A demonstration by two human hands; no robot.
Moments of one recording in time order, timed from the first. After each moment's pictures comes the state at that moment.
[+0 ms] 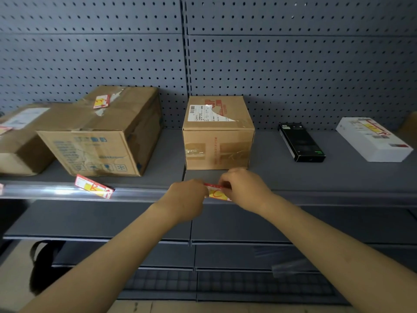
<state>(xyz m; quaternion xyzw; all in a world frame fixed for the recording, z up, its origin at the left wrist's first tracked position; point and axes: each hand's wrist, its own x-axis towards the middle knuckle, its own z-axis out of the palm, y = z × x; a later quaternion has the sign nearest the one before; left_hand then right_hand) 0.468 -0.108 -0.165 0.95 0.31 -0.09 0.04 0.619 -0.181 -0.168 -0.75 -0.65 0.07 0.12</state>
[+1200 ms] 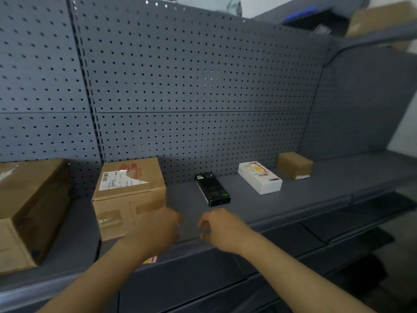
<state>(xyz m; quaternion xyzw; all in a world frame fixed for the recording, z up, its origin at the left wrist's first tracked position) 0.563 -0.155 -0.099 0.98 0.19 0.00 -0.05 0.680 -0.292 -0.108 -0.84 -0.52 0.07 0.14</state>
